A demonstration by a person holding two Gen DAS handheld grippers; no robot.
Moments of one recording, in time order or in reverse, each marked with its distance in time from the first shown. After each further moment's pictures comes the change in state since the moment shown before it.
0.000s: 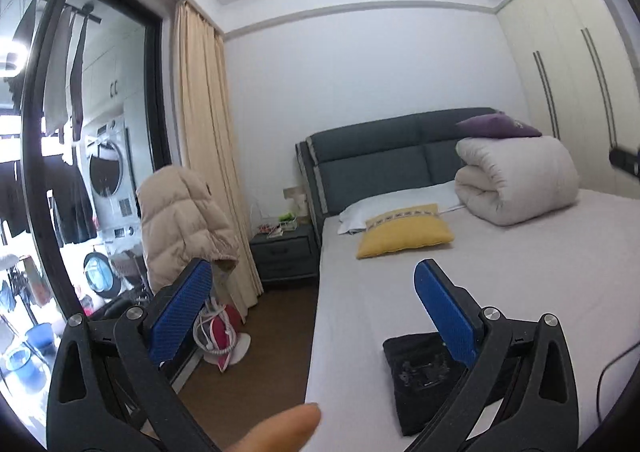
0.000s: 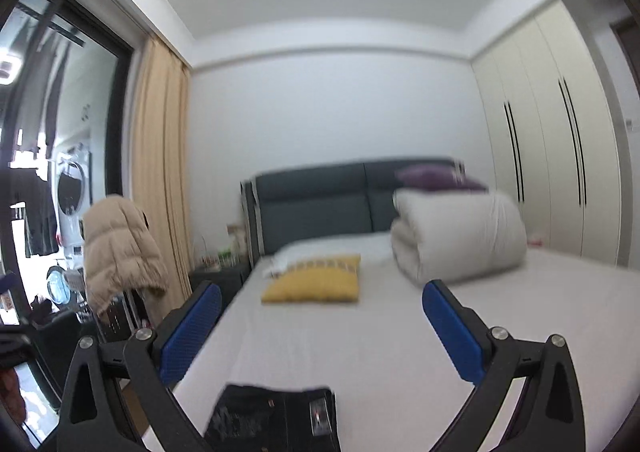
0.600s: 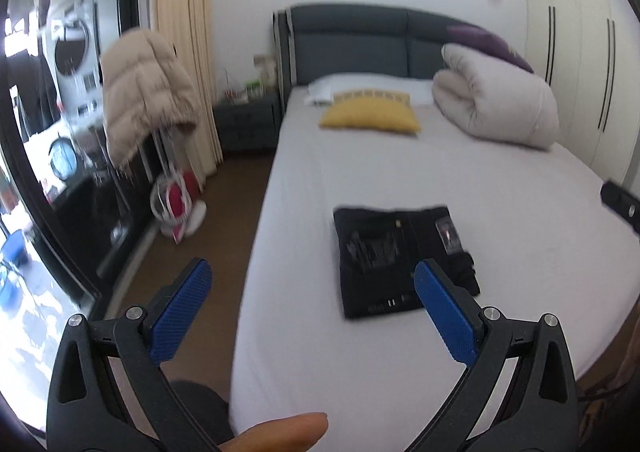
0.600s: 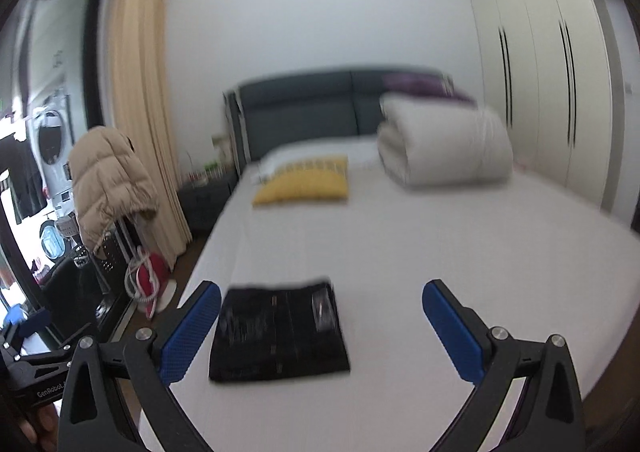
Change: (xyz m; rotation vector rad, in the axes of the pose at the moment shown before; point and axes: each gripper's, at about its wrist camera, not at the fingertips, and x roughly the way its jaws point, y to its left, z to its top) left arm 0.020 -0.032 -0.073 -0.136 0.512 -0.143; right arm -0.006 0.016 -0.058 0.063 0.432 -0.074
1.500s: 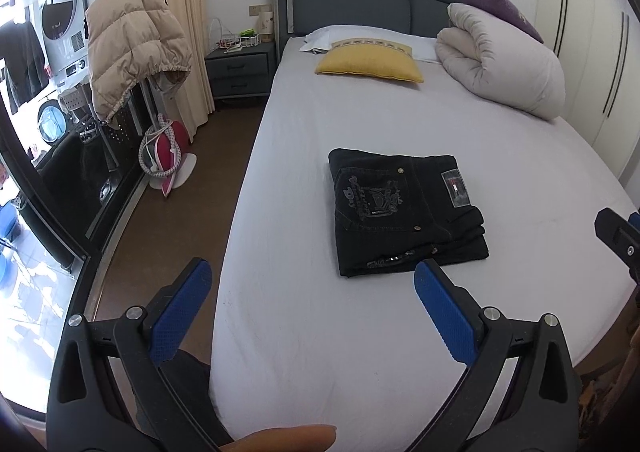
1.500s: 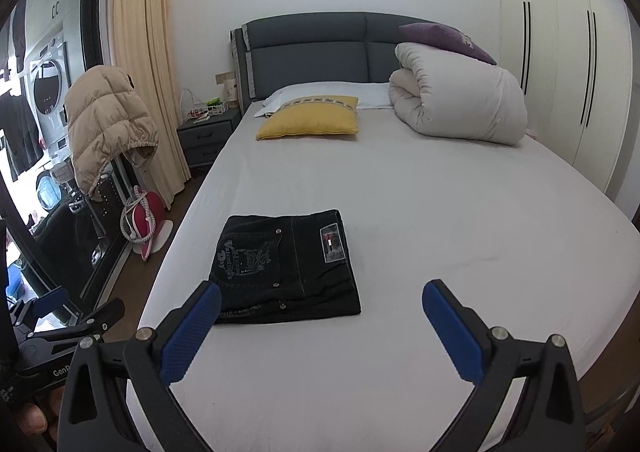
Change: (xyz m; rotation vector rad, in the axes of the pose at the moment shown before) left arm 0.104 -0.008 -0.039 -0.024 0.163 -0.020; right arm 0.031 0.025 -0.040 -0.097 0.181 -0.005
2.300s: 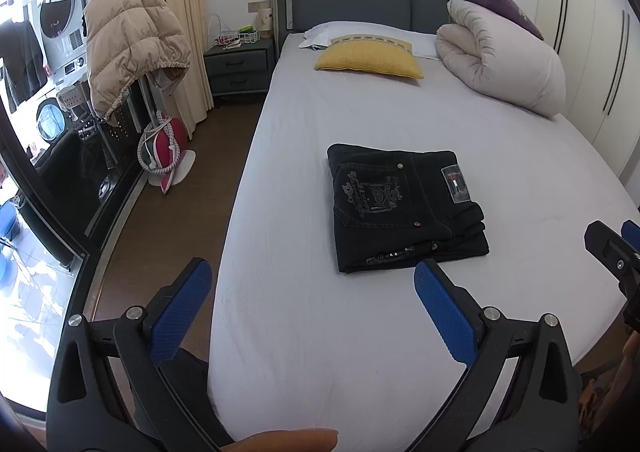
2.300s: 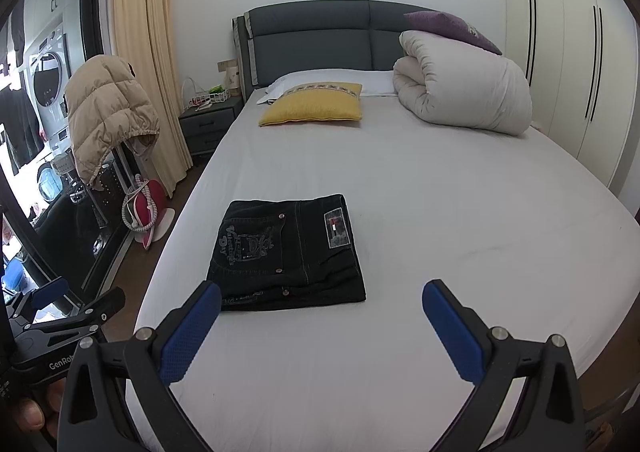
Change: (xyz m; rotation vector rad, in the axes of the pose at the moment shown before) left arm 0.003 0.003 -0.003 -0.004 0.008 -0.004; right arm 0.010 0.006 -0.008 -0.005 0.039 0.006
